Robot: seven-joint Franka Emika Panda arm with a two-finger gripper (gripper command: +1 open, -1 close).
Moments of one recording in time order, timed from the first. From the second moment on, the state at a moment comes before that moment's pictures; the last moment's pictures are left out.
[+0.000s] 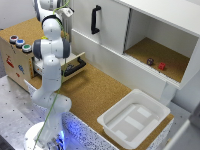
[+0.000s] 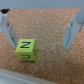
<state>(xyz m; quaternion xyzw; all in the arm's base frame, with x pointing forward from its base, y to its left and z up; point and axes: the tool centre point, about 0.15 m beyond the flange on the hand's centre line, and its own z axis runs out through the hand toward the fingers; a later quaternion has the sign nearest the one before) 0.367 0.453 0.475 -0.60 -0.80 0.02 0.07</state>
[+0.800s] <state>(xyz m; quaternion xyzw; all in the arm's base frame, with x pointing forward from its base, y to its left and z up) 0.346 0.465 0.464 -0.65 -0.76 0.04 0.05</state>
